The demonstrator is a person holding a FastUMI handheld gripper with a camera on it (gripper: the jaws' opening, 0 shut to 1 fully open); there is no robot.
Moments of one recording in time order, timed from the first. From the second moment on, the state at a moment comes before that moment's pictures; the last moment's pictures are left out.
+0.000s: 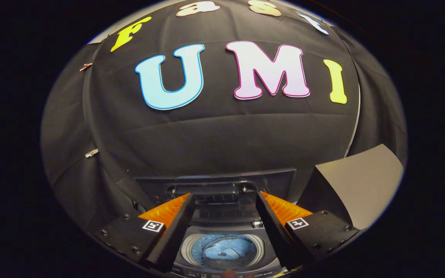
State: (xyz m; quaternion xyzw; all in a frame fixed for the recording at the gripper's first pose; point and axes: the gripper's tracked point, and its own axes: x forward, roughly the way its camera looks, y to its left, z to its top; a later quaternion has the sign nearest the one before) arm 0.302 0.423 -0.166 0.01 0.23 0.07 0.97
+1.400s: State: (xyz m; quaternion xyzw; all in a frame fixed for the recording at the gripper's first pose) arm 0.354 0.480 -0.194 -0.03 0.17 0.09 0.98
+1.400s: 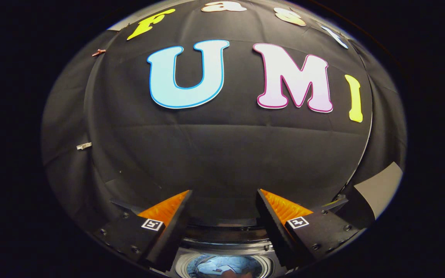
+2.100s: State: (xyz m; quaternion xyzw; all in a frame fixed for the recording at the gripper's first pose) arm 0.287 0.470 -0.203 -0.04 0.15 0.08 0.98
